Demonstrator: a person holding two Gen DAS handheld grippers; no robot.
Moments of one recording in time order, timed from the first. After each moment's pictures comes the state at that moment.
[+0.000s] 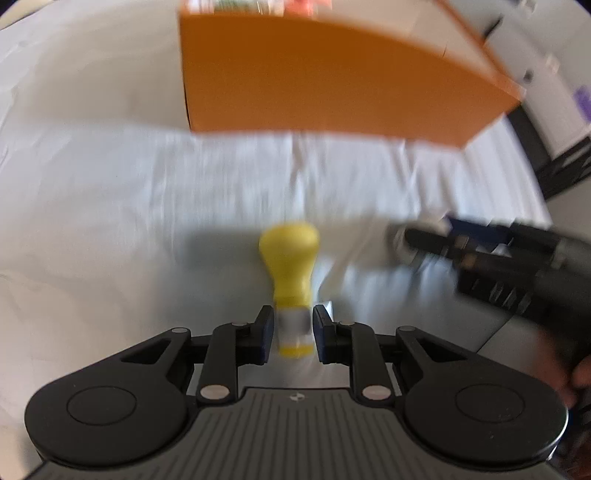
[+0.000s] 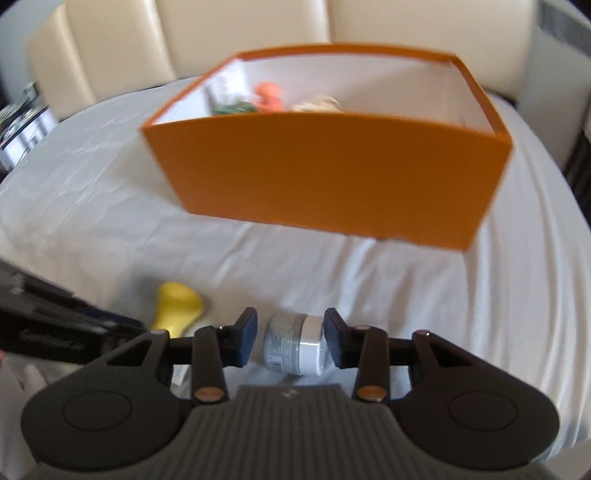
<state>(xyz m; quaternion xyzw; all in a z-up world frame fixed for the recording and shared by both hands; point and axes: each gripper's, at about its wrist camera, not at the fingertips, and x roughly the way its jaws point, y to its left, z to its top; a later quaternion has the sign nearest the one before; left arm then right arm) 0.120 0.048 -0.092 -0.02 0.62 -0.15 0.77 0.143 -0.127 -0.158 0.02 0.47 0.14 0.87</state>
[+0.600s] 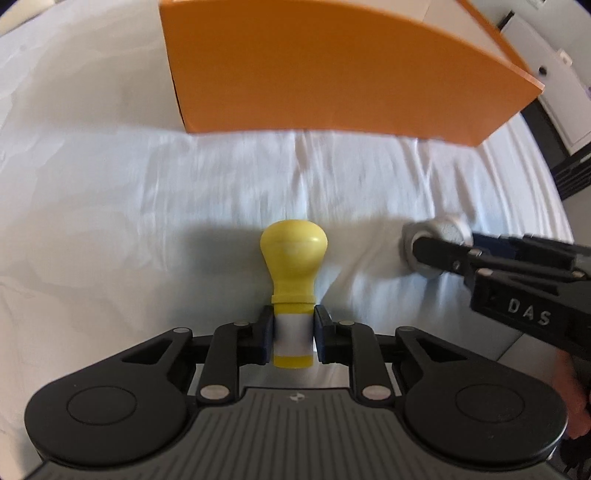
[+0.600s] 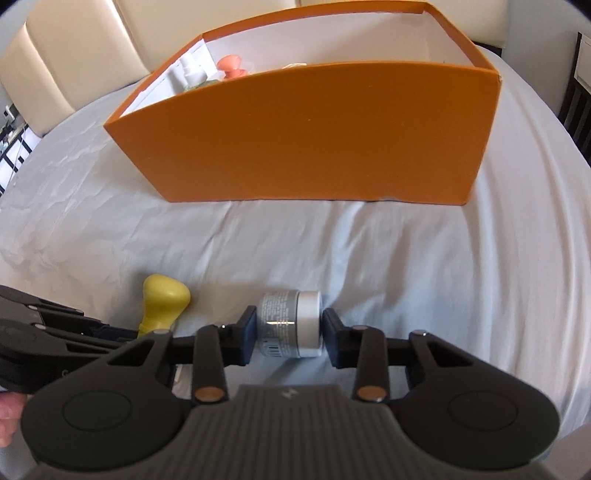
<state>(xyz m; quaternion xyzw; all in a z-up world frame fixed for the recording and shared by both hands) 0.128 0.039 -0.096 -0.02 0.60 -0.13 0.79 0.147 -0.131 -0.171 0.06 0.50 0.14 0.86</state>
